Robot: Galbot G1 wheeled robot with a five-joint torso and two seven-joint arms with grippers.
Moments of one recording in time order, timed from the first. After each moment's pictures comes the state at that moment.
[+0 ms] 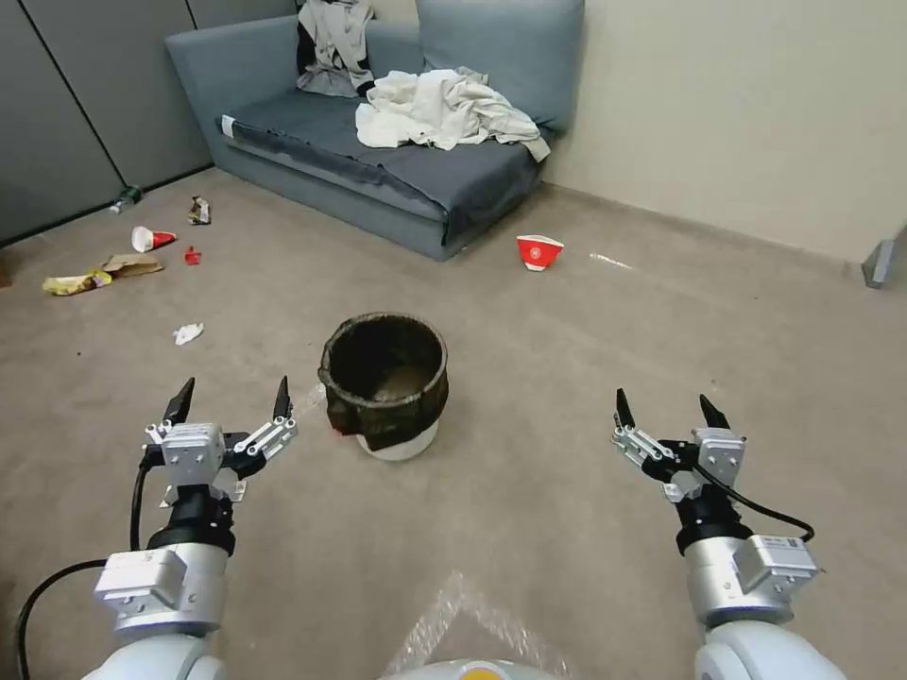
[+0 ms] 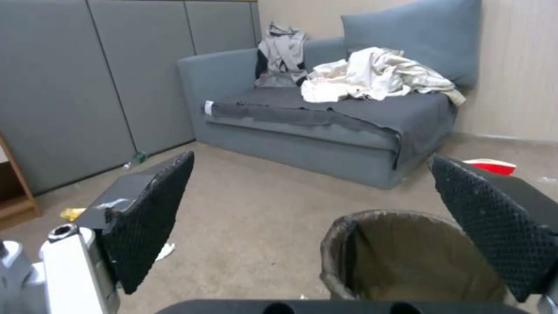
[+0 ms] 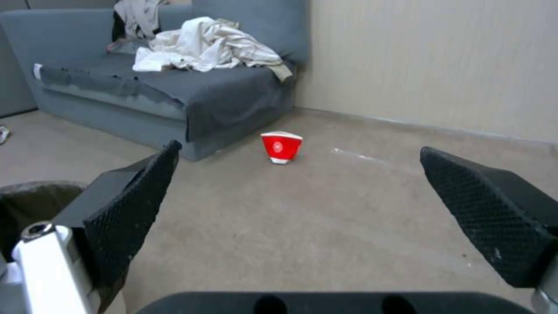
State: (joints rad) left arm 1.82 -1.53 -0.70 -2.46 -0.03 0.07 -0.03; right arm -1.76 1.57 0.56 2.37 0.05 -0.11 0.04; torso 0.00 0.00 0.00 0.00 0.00
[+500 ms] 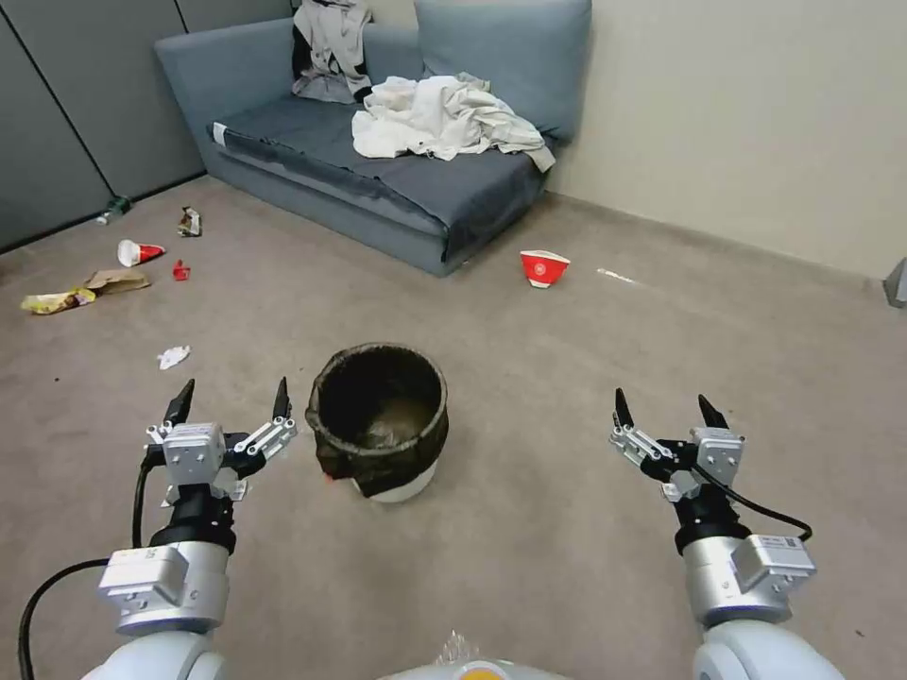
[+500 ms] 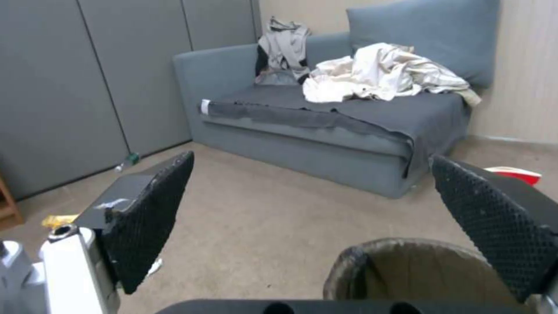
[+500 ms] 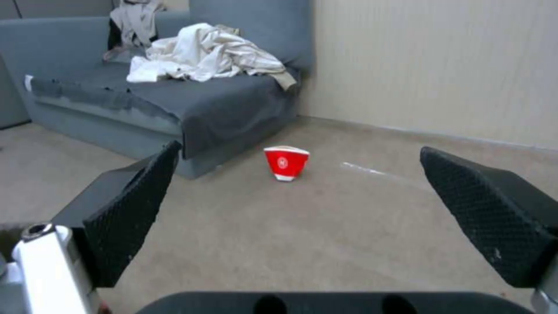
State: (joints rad) left arm 1.80 -1.53 -0.71 -2.44 -0.04 0.08 -0.04; right arm -1.75 1.57 0.55 2.36 0.06 -0.10 0.05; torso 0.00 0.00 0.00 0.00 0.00
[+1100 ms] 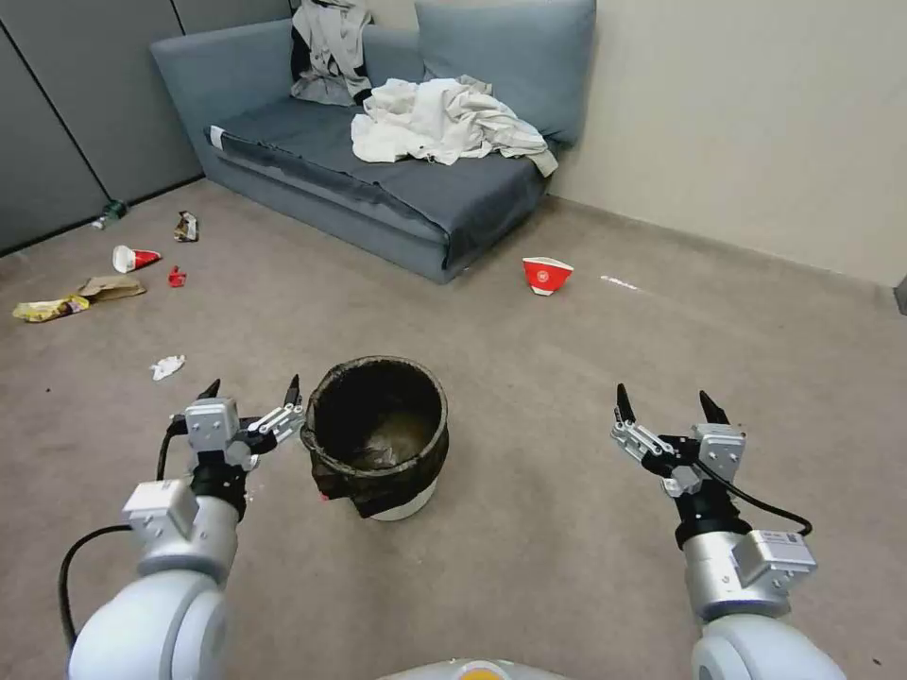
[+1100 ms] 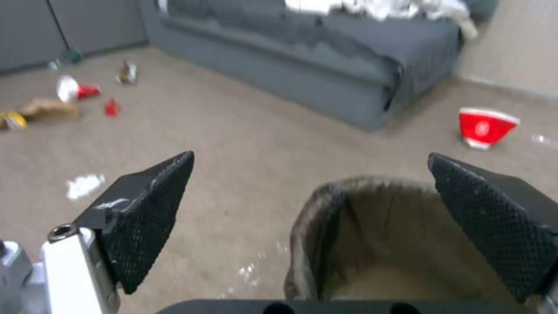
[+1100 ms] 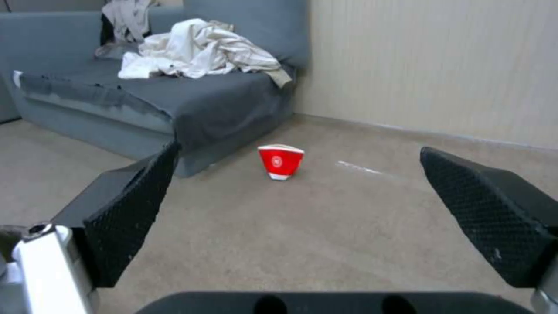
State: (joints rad) left arm 1.55 -1.40 -0.70 -2.27 -0.29 0.44 -0.08; right arm -1.74 1.56 0.57 2.35 0.07 -0.11 0.05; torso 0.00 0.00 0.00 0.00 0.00
